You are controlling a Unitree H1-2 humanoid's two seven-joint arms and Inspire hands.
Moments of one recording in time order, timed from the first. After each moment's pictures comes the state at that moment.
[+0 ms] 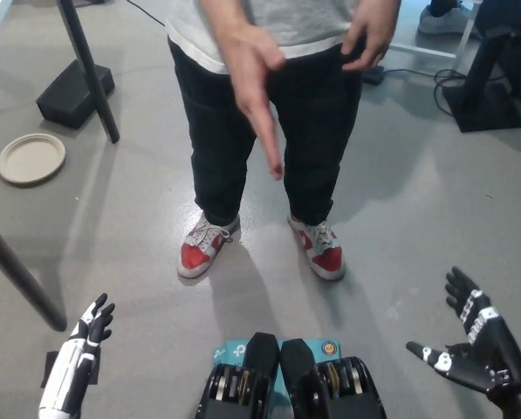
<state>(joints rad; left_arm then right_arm) 0.09 0.20 0.02 0.01 0.07 -0.06 -0.03 0.00 -0.15 -0.04 0.09 0.15 -0.21 0.18</state>
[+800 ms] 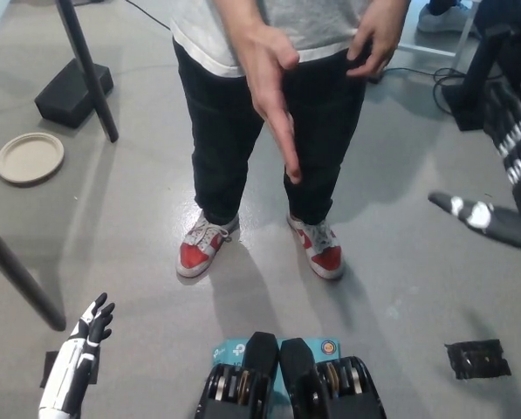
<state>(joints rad) 0.09 0.20 0.02 0.01 0.07 -0.07 -0.03 -0.35 -0.22 -0.08 -0.34 0.19 0.26 0.14</state>
